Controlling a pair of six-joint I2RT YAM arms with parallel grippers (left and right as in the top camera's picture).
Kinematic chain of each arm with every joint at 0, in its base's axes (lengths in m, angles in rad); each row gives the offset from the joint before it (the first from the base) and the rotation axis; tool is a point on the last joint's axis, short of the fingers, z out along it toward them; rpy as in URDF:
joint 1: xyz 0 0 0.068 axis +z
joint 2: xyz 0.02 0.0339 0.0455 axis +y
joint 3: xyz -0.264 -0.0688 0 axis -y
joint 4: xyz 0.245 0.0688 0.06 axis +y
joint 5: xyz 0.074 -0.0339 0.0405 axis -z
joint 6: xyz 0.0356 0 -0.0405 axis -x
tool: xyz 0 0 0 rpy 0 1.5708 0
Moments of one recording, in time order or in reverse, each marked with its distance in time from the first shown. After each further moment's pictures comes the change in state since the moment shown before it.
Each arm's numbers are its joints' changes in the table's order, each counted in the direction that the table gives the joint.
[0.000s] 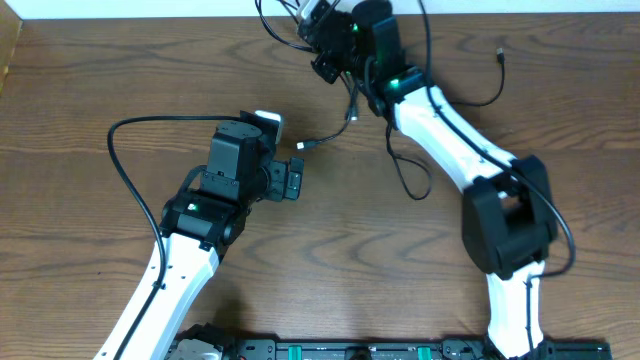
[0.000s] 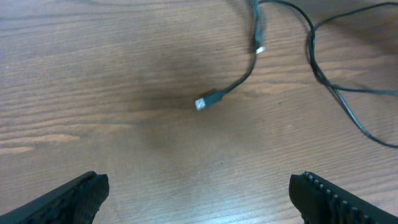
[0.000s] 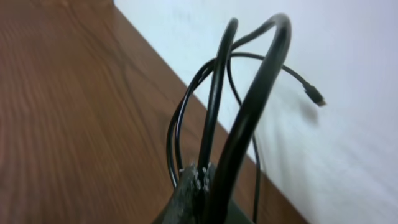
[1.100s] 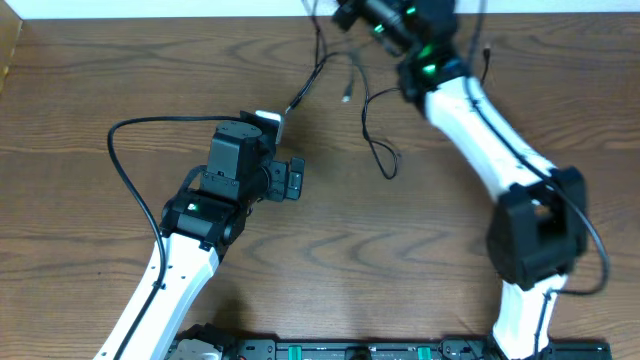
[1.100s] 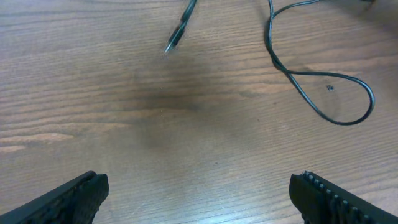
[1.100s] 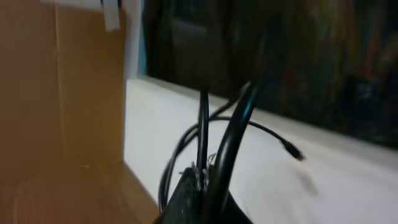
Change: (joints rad) left arm 0.000 0.000 0.000 0.000 0.016 0.017; right arm -0.101 -0.129 -0.002 -0.477 -0.192 -0.398
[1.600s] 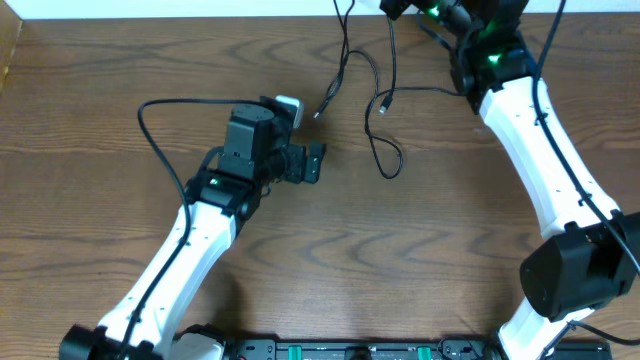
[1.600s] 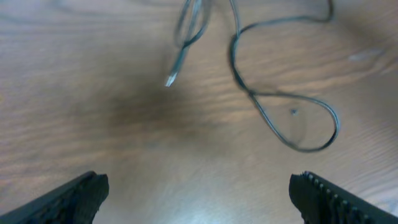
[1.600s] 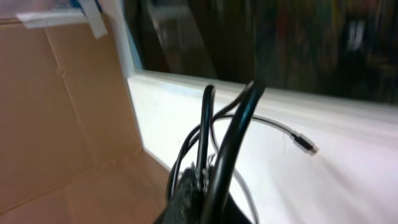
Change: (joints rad) left arm 0.000 0.179 0.004 -0.238 0.164 0.012; right arm -0.105 -0.192 0.003 0.358 -0.063 -0.184
